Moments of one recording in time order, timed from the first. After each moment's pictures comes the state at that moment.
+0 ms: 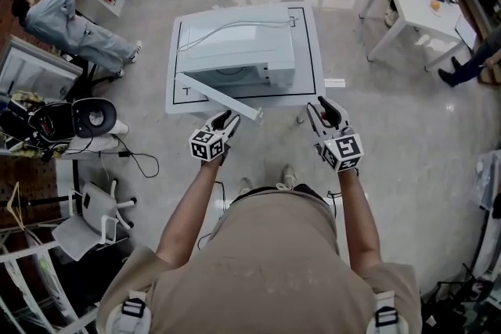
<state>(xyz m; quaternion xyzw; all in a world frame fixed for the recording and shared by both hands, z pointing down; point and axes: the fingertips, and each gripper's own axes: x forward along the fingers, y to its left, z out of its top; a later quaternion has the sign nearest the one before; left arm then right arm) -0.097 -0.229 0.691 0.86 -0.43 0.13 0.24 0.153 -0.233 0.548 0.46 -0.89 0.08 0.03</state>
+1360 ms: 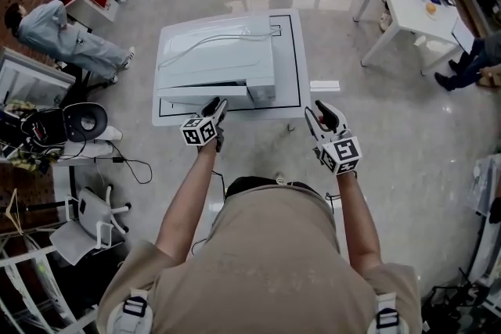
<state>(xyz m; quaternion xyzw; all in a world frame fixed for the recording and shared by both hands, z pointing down) -0.074 -0.343 0.702 0.81 -0.51 0.07 0.28 0.222 -0.282 0.571 0.45 -0.89 0.09 0.04</state>
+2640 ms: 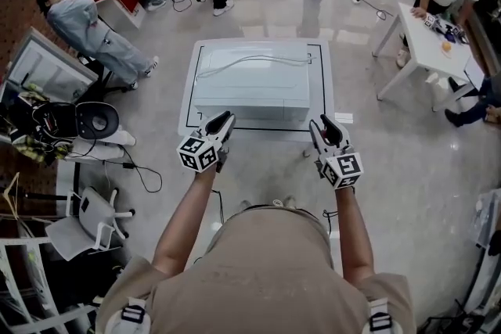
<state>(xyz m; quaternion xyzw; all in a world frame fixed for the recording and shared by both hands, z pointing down) -0.133 -0.290 0.543 0.87 -0.47 0.03 0.17 0.123 -0.288 0.524 0.44 -0.89 0.08 -0.01</state>
